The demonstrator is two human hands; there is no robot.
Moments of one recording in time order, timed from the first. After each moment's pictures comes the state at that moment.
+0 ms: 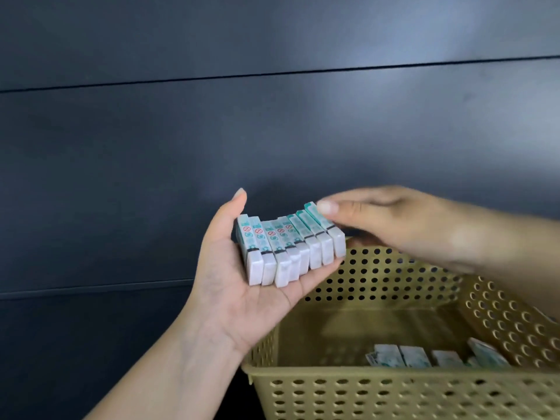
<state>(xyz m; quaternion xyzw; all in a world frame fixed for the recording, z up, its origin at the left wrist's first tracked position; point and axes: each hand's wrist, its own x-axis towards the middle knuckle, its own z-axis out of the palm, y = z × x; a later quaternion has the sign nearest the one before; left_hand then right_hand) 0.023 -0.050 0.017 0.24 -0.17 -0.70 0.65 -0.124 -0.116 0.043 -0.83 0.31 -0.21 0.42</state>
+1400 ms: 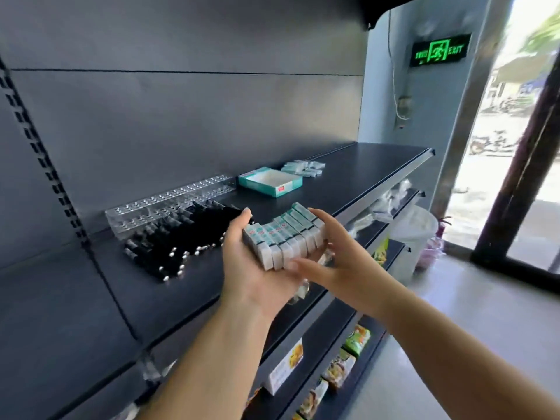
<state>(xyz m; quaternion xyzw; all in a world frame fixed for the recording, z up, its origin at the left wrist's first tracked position) -0.645 -0.011 -0.048 0.16 -0.20 -0.88 0.39 -0.748 0.050 -0.060 -0.61 0.61 -0.46 0.20</state>
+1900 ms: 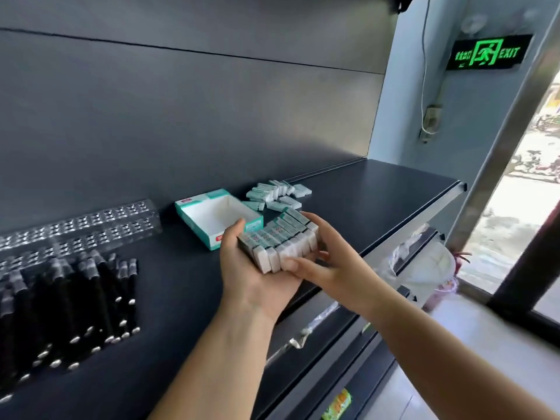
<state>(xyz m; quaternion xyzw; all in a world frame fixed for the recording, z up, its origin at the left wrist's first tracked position) -0.875 -0.176 -0.053 0.16 -0.09 -0.85 0.49 -0.981 -0.136 -0.064 -0.61 0.55 -0.48 0.29</state>
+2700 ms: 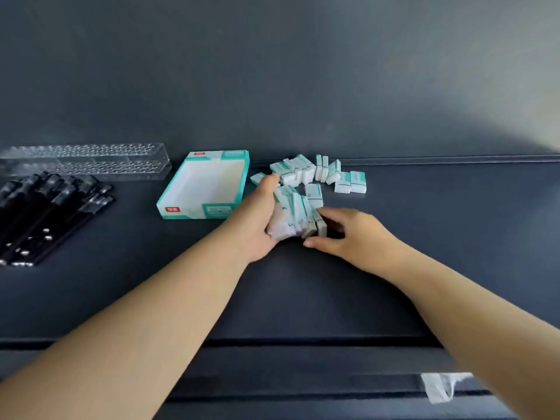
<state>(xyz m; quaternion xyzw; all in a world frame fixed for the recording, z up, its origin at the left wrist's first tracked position) -1.025 -0.337 -0.091 0.55 -0.22 -0.58 0.56 -1.176 -0.353 -0.105 -0.85 0.42 -0.18 0.26</state>
